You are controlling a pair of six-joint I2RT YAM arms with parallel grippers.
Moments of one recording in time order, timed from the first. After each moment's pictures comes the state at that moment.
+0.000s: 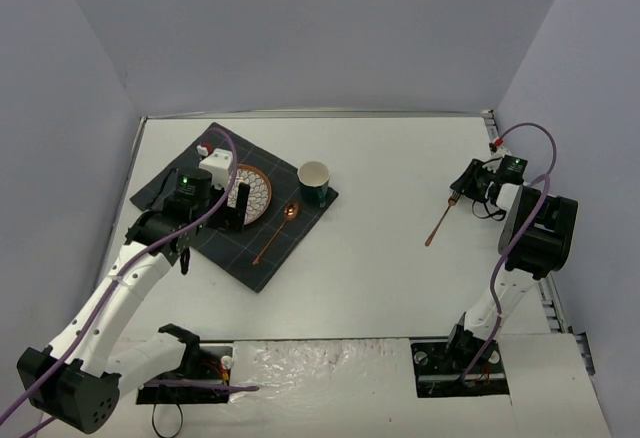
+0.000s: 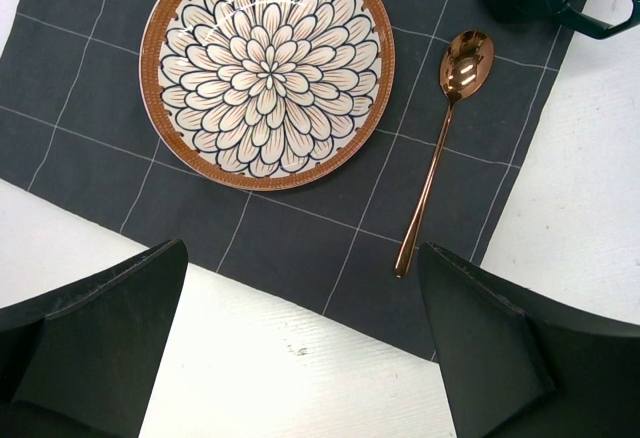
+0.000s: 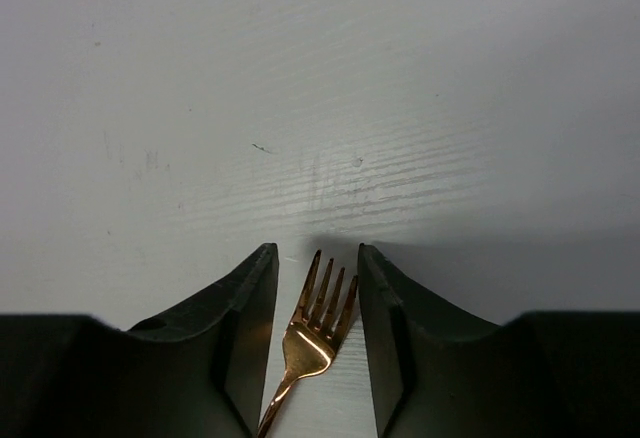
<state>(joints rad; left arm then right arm) -0.38 1.02 1.02 -0.67 -0.14 -0.04 -0.37 1.95 1.06 0.11 -0.47 0.15</state>
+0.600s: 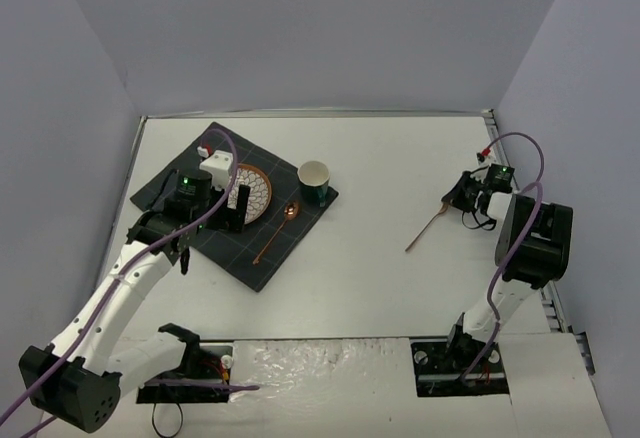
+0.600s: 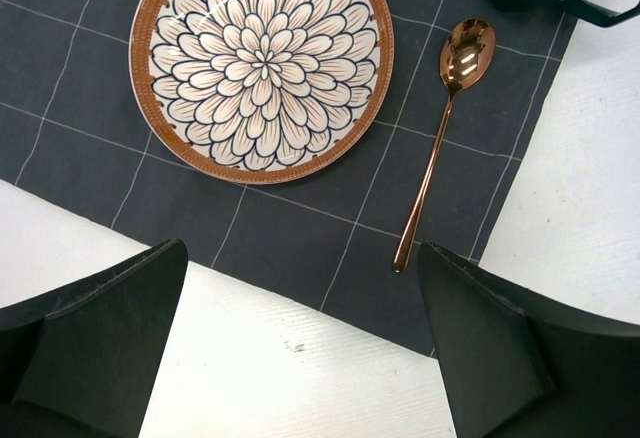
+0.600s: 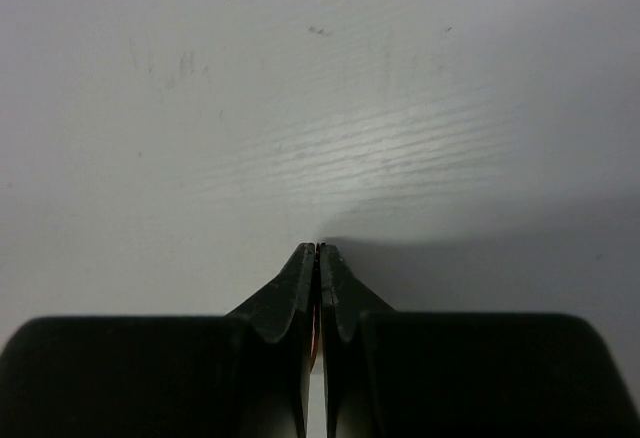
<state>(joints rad) -0.38 1.02 1.00 -0.66 -0.13 -0.04 -0.32 1.86 0.93 0.11 -0.45 0.20</state>
